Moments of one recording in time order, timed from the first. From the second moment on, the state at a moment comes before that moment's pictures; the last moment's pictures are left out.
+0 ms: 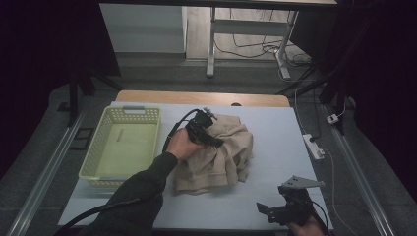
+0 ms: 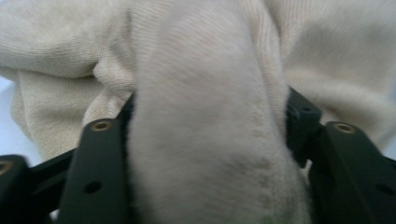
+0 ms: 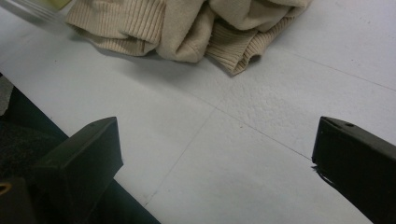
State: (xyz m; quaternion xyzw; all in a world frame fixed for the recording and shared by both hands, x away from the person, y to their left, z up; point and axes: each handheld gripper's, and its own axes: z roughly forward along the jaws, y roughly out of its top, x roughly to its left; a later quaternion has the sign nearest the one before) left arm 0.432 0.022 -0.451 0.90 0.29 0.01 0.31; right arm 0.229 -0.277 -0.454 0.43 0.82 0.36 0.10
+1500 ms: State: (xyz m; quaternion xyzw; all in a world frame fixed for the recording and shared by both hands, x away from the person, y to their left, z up) left arm 0.407 0.072 -0.412 0.87 0.28 0.02 0.41; right arm 0.228 -0.277 -0.454 0.43 0.82 0.36 0.11
